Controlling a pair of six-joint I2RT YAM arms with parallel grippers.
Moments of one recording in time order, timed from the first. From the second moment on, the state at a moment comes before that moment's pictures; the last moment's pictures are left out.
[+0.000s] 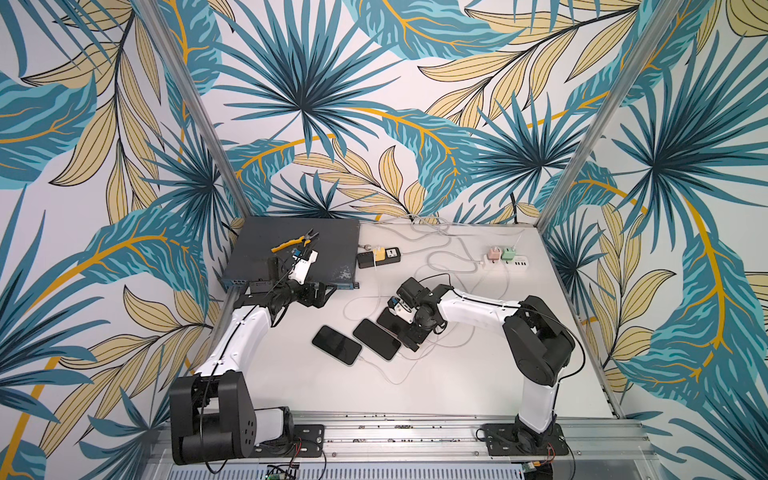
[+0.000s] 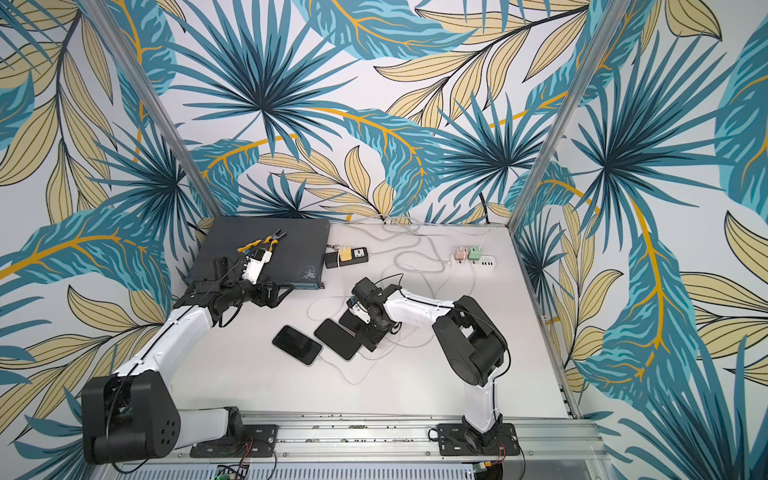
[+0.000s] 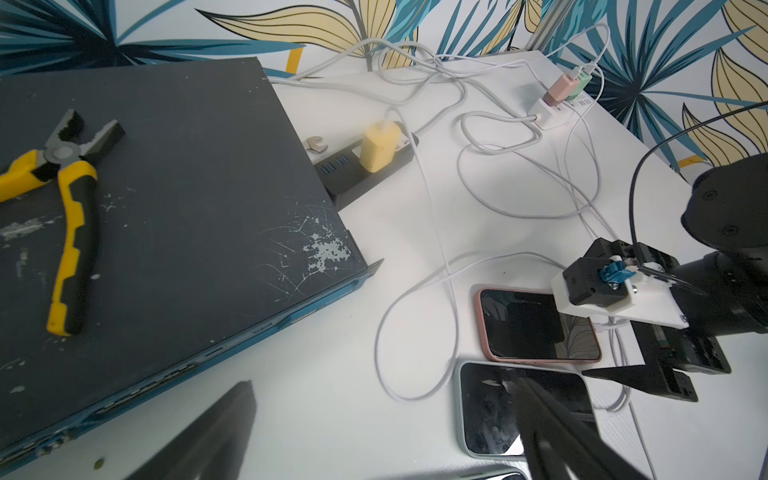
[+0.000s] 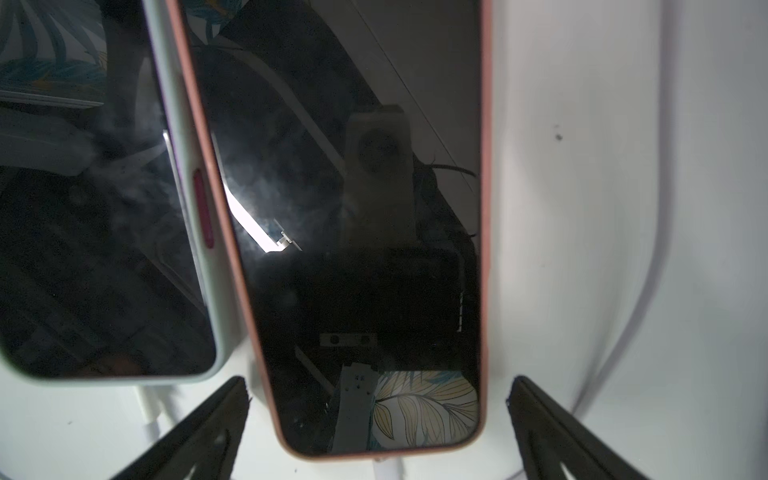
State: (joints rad) left arm 0.11 1.31 0.88 -0.28 0.68 0.22; right arm 0.88 1.91 1.25 -0.71 0.03 -0.15
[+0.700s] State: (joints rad) left arm 0.11 1.31 0.88 -0.28 0.68 0.22; right arm 0.89 1.92 1.25 -0.65 0.04 -0.17
